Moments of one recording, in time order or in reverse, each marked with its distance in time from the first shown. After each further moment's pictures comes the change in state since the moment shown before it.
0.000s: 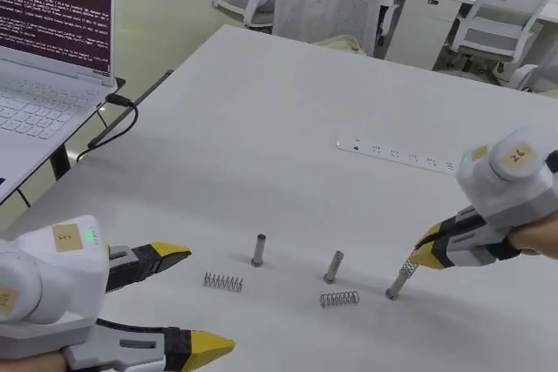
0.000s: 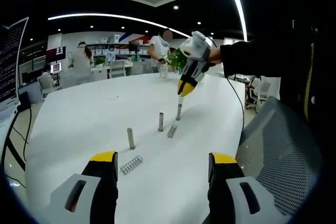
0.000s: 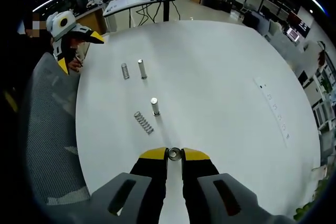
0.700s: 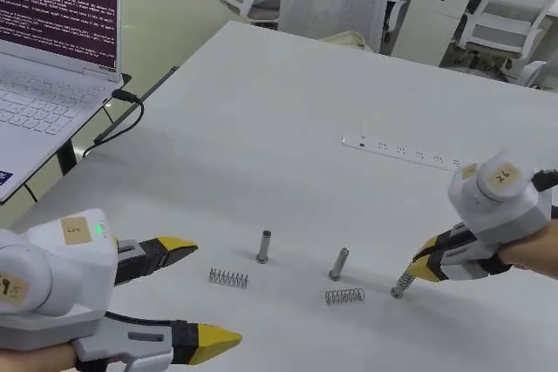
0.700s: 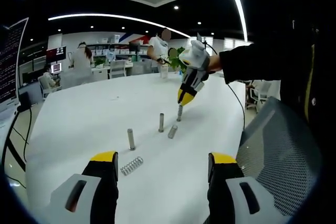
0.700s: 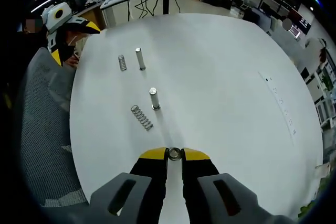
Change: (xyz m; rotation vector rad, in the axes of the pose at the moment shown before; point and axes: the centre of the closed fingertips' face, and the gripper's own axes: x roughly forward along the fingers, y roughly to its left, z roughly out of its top) left arm 0.001 0.001 0.001 0.000 -0.002 0.003; right arm 0.026 0.001 -0.017 0.011 0.024 0.003
